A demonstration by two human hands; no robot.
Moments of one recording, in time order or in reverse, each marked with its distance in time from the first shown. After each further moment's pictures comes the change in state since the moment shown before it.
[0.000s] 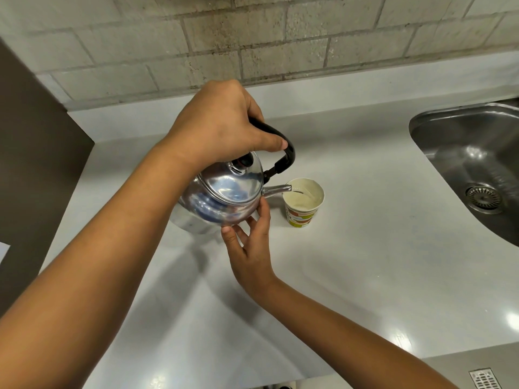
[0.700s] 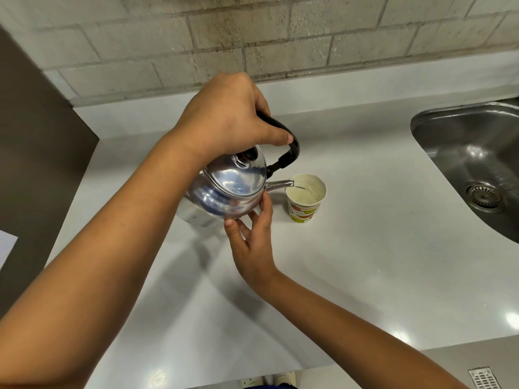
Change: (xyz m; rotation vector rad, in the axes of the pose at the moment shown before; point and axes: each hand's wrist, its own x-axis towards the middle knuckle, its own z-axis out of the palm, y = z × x) left_hand -0.004 0.005 -0.002 0.031 0.001 0.017; right_hand -0.001 -0.005 0.003 -0.012 0.003 -0.040
